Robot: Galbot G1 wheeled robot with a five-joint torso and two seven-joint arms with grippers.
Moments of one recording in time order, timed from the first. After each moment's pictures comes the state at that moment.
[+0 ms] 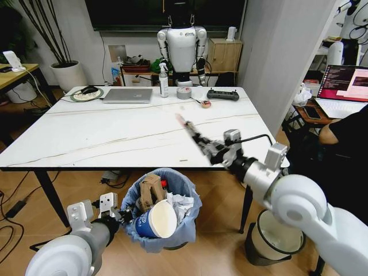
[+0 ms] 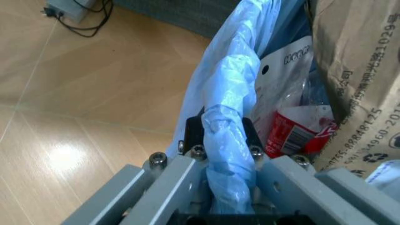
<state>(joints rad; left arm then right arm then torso) 1.55 -1.03 -0.52 -2.50 -1.35 0.74 -0.89 -0.90 0.73 0.03 2.39 1.12 -0.36 0.12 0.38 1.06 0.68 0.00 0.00</state>
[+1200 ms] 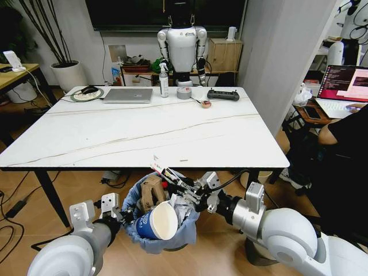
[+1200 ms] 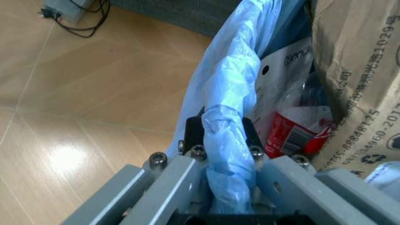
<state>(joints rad) 1.54 -1.02 -0.50 -2.50 -1.34 0.74 -0.89 -0.98 0.70 -0.10 2.37 0.88 -0.41 0.08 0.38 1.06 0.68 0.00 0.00</state>
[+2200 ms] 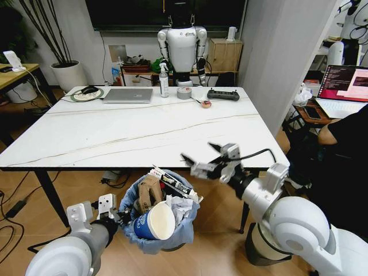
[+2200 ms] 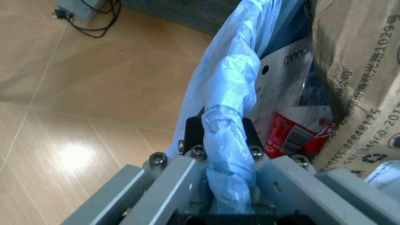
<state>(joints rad) 1.57 -1.03 -0.51 -2.50 -1.30 0.74 -0.89 -1.03 0.81 0.15 2.37 0.89 -0.33 0.33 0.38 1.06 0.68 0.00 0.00</state>
